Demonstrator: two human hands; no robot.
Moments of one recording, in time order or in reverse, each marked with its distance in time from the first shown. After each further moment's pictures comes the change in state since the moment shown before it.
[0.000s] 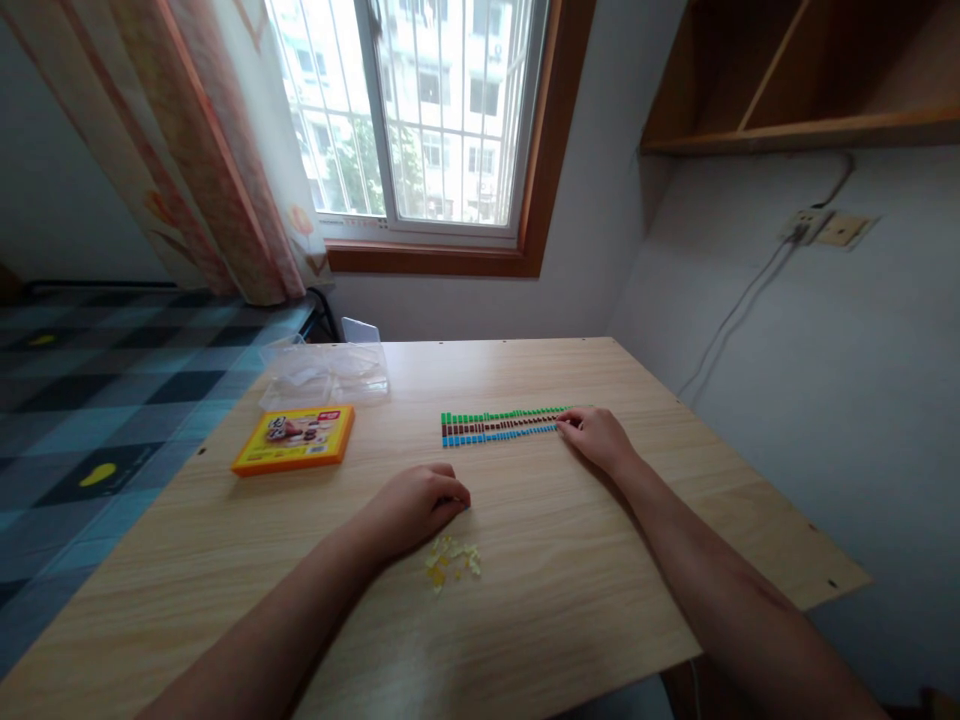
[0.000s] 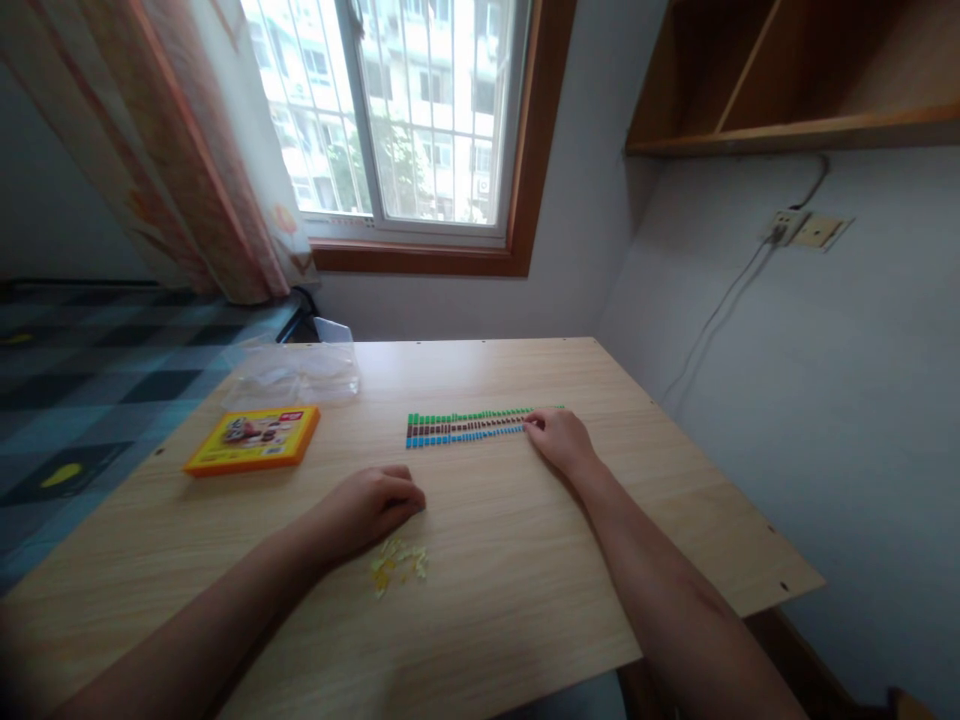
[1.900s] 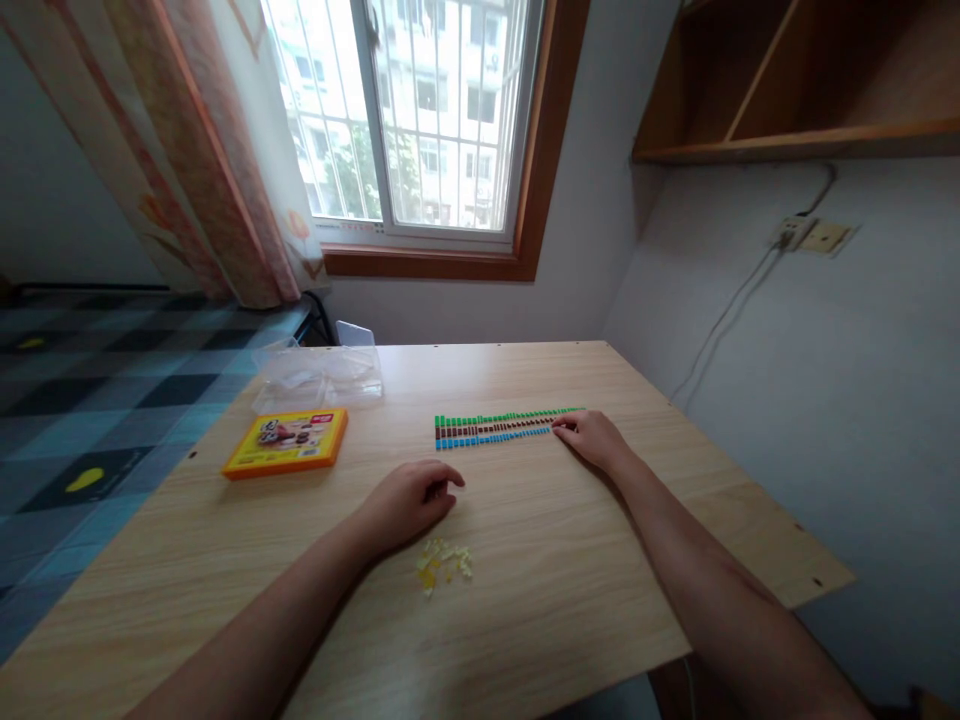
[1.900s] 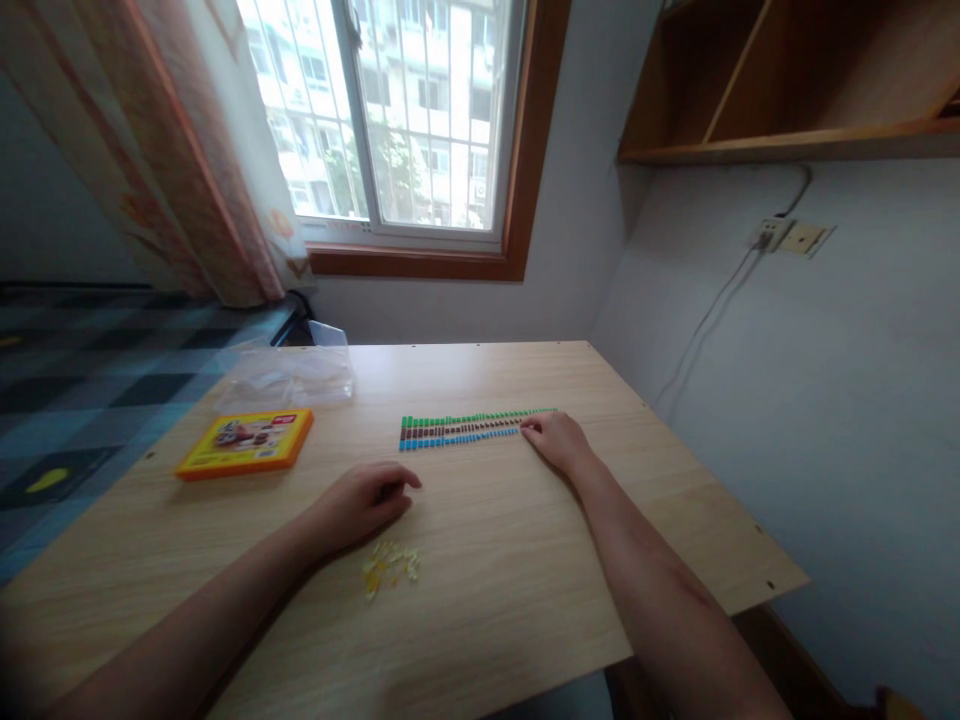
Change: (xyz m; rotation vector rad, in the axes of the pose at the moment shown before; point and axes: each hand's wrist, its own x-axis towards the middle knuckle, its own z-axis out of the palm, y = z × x) left_hand 0.004 -0.003 0.002 -0.134 0.109 -0.133; right_hand 0.007 0.018 0.000 -0.042 -0.103 -0.082
